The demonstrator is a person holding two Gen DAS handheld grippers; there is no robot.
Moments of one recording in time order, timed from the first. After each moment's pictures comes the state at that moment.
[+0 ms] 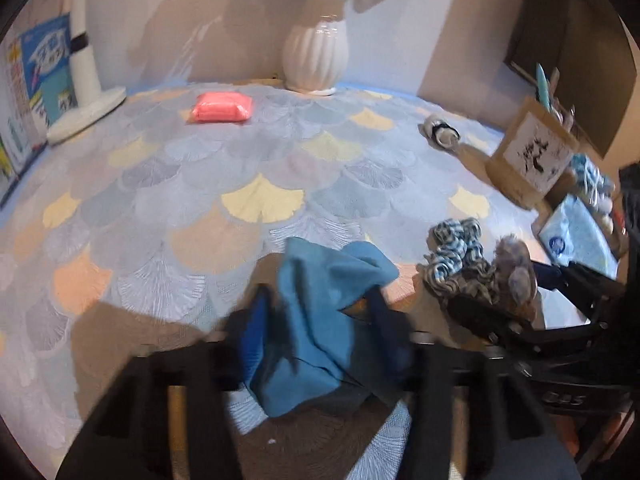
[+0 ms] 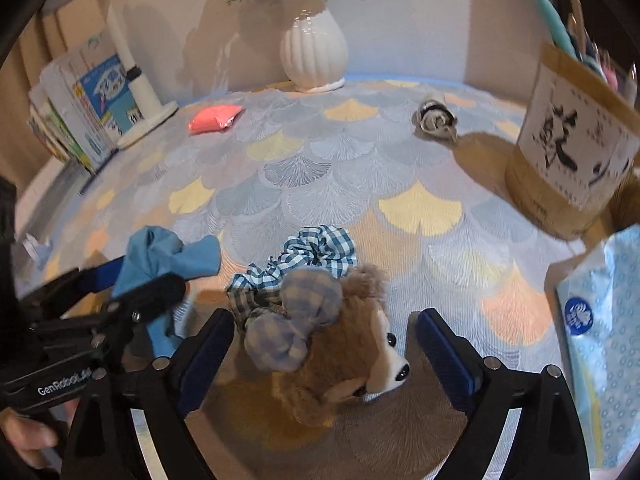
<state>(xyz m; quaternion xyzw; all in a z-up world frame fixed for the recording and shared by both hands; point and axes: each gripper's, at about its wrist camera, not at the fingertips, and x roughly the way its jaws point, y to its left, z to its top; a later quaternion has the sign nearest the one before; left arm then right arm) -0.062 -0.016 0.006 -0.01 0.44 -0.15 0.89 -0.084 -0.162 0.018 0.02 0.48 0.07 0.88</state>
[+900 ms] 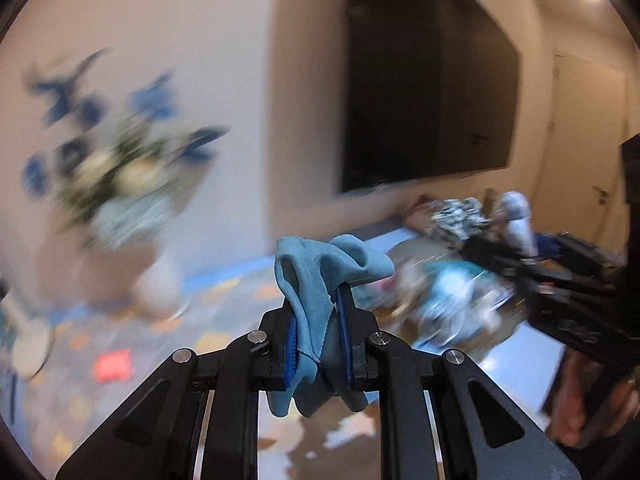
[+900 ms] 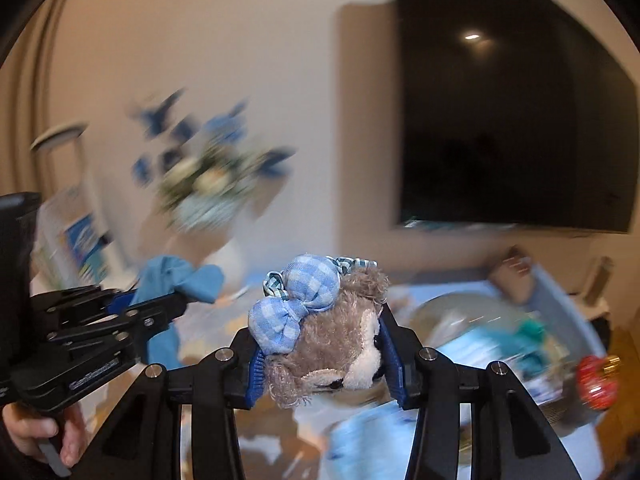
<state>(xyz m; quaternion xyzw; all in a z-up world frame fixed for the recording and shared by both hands) -0.044 -0.190 0.206 0.06 0.26 -0.33 0.91 -0.128 -0.325 0.220 0.04 0.25 -0.07 0.97</state>
